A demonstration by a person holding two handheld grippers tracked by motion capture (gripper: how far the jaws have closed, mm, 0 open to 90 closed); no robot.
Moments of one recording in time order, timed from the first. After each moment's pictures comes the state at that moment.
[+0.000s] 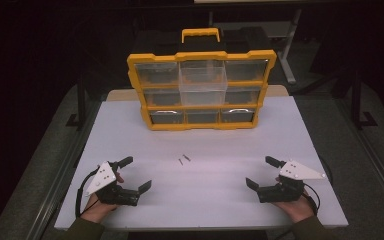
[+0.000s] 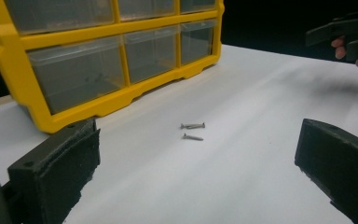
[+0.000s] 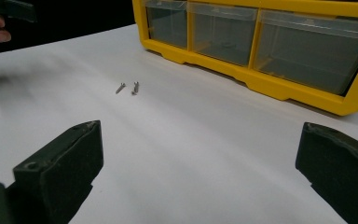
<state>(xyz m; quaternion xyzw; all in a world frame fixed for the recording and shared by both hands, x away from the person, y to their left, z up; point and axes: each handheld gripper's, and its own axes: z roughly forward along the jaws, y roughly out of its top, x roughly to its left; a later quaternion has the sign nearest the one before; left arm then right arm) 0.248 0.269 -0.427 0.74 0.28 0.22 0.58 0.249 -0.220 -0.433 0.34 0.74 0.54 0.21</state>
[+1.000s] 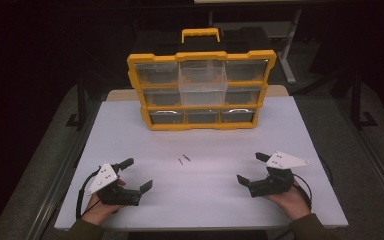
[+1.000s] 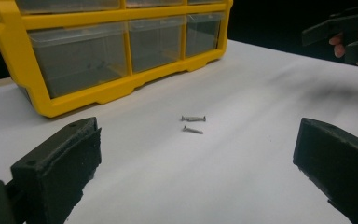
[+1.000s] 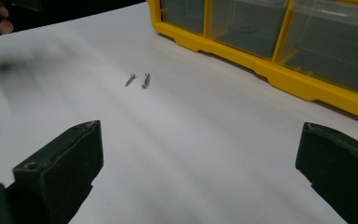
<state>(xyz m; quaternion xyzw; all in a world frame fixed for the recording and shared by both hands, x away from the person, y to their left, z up) 0.249 0.265 -0.429 0.73 0.31 0.21 0.57 0.269 -0.196 -0.418 0.33 0.78 0.51 0.17</state>
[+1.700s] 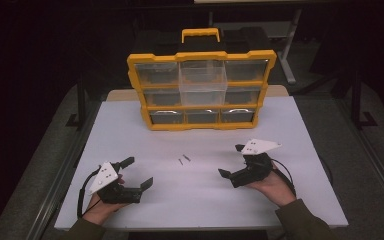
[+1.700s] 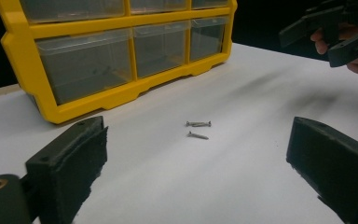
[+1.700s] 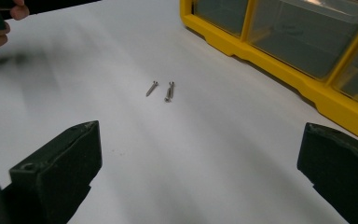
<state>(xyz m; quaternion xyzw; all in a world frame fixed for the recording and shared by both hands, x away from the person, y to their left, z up) 0.248 0.261 -0.427 0.73 0.30 0.23 0.57 0.303 -0.148 -0.404 0.29 0.82 0.48 0.14</state>
